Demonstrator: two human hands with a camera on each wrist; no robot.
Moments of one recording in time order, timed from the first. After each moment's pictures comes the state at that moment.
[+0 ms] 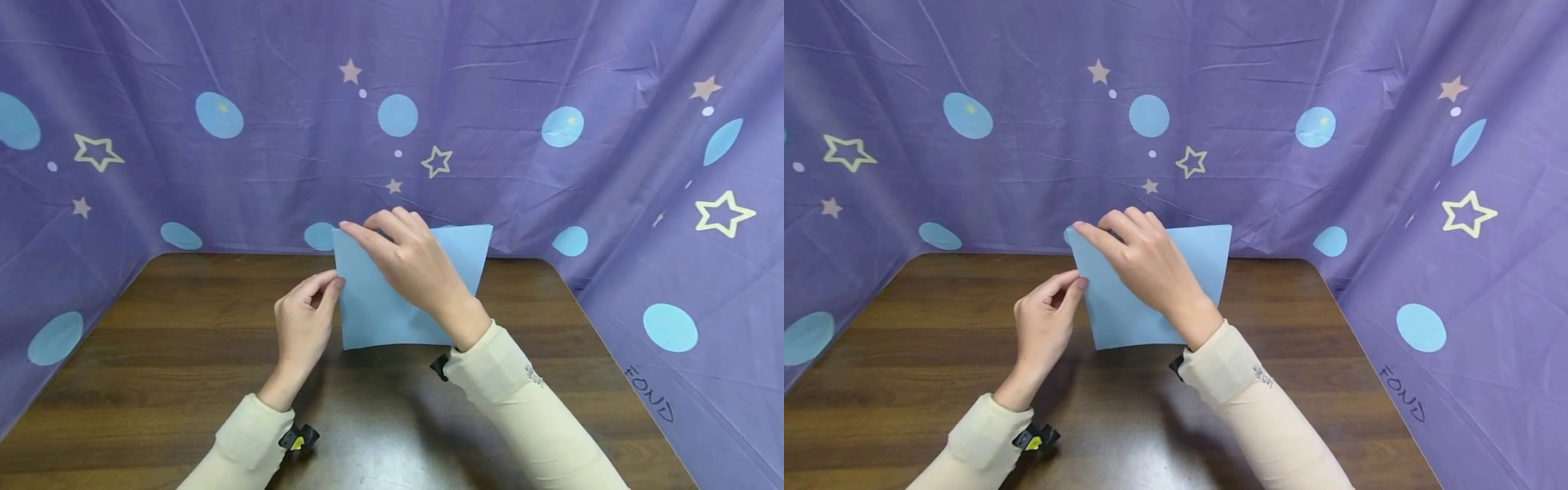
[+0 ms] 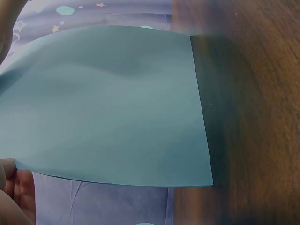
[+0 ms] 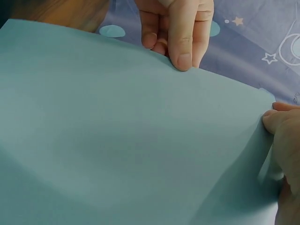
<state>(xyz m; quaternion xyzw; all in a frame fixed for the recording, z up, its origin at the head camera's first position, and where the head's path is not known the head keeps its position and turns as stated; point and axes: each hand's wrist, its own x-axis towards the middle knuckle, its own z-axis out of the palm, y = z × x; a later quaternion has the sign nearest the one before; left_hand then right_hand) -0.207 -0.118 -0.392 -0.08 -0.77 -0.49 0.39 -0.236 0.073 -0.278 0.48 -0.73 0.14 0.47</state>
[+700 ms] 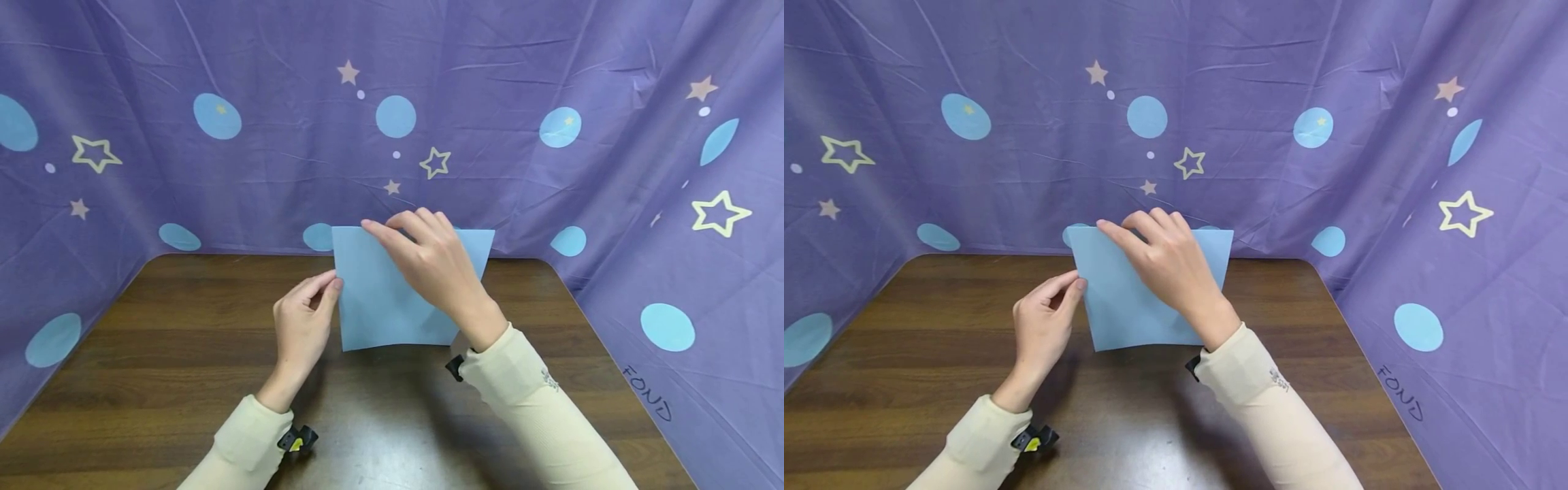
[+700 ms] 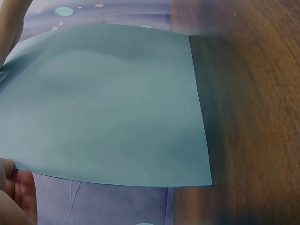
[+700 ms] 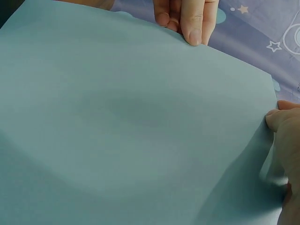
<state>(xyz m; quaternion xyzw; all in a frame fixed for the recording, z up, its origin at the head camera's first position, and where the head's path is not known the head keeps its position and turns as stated) -0.207 -0.117 -0.393 -0.08 -0.77 -0.50 0.39 -0.239 0.097 -0.281 0.43 -0.75 0.12 0.49</state>
